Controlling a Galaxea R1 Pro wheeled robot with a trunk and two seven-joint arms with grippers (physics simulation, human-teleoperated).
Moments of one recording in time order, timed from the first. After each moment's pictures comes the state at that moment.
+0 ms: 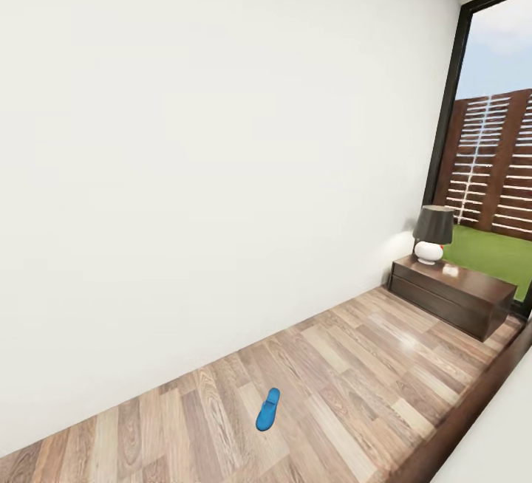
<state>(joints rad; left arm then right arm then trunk) 0.00 0.00 0.10 -0.63 0.00 0.00 0.00 -0.01 0.00 -0.07 -0.39 0.00 -0.01 0.00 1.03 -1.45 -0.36</state>
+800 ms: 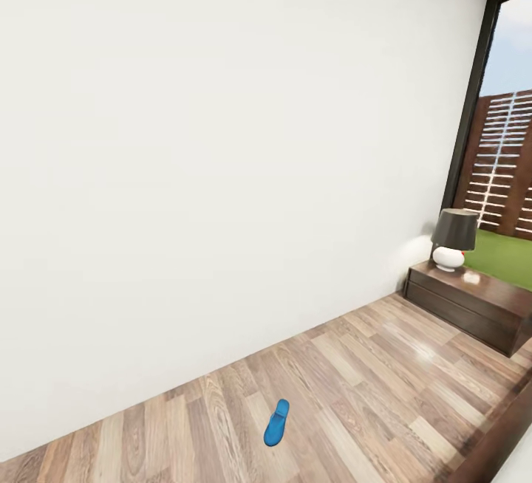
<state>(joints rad) 0.00 0.00 0.10 -0.63 0.00 -0.04 0.00 -0.01 0.00 -0.07 -0.39 0.00 -0.01 0.00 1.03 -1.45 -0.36</state>
